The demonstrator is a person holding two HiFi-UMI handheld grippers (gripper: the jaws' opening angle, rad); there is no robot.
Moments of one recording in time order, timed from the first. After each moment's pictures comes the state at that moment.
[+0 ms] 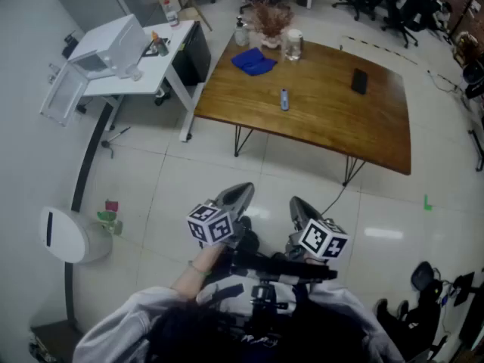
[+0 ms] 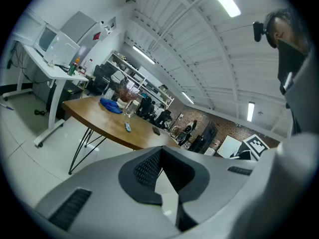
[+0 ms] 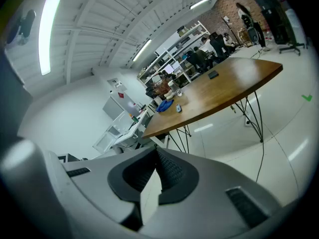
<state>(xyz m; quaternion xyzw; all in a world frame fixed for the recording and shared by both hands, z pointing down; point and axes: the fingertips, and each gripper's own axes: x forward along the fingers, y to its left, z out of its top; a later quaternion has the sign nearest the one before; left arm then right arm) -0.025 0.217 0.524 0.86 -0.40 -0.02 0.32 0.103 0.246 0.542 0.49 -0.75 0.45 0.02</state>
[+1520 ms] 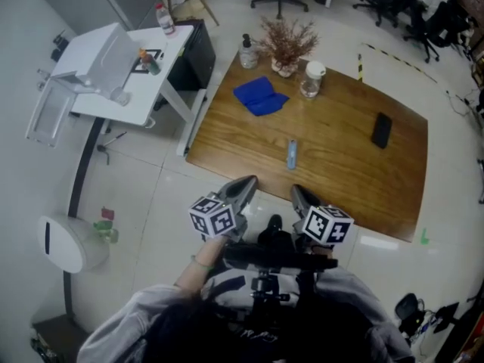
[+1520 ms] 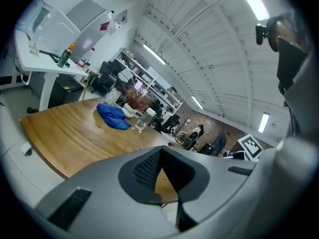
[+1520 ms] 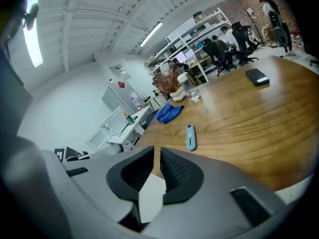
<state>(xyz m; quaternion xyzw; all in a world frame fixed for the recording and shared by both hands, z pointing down) -0.041 -0.067 0.528 0.84 -0.42 -0.05 0.35 0.076 -0.061 0.540 0.42 -0.79 0.43 0.09</state>
